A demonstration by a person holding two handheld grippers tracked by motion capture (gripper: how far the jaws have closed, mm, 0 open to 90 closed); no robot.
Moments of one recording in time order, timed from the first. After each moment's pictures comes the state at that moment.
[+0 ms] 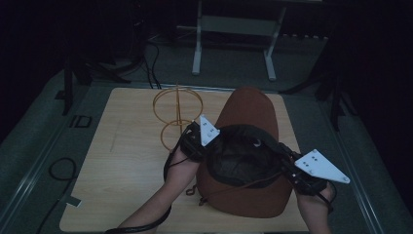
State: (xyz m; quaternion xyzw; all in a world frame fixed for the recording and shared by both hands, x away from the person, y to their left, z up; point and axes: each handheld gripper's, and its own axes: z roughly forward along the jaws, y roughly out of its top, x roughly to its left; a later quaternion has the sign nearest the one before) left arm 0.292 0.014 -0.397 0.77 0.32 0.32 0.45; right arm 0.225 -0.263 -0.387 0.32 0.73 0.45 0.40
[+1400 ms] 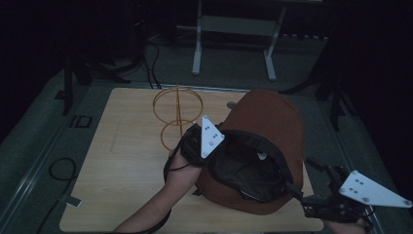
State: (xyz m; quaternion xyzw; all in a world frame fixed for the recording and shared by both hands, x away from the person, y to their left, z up) left arm 0.258 0.013 -0.360 0.74 0.26 0.36 0.49; right arm 0.174 -0.313 -0.362 0.25 0.75 0.54 0.28
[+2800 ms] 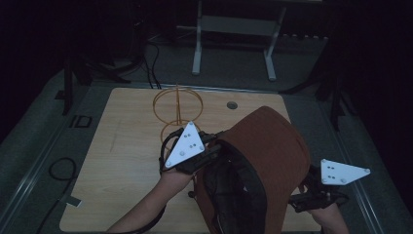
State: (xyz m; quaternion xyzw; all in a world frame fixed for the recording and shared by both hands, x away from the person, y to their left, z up) left arm 0.246 0.039 -0.358 0.70 0.13 0.25 0.65; right arm 0.227 -0.298 -0.399 0.11 0.77 0.62 0.08
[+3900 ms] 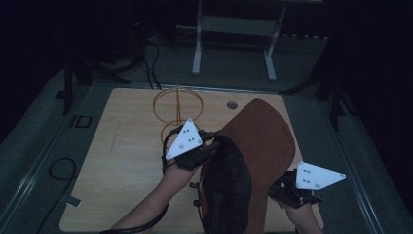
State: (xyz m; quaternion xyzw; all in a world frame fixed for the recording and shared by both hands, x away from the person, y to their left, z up) left arm 0.264 0.043 -0.376 0.69 0.16 0.23 0.66; right arm 0.220 -0.243 -0.395 0.07 0.74 0.65 0.13
